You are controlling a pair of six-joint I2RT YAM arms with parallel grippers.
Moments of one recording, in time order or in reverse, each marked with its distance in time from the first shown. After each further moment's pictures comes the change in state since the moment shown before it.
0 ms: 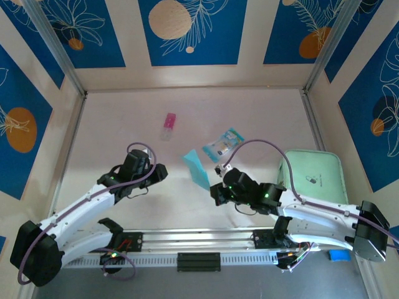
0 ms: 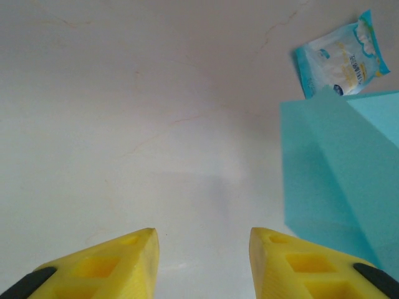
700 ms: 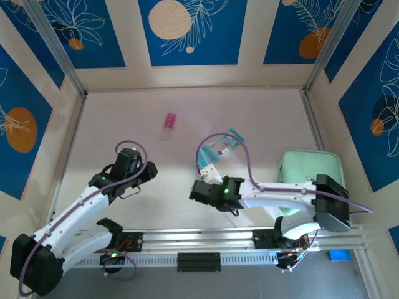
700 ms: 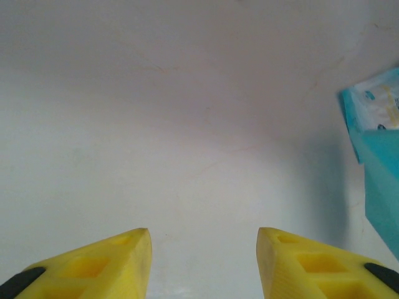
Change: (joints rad) left arm 0.095 -0.078 0.041 -0.159 -0.102 0.047; right arm 0.225 0.466 0.380 -0.536 0.532 0.010
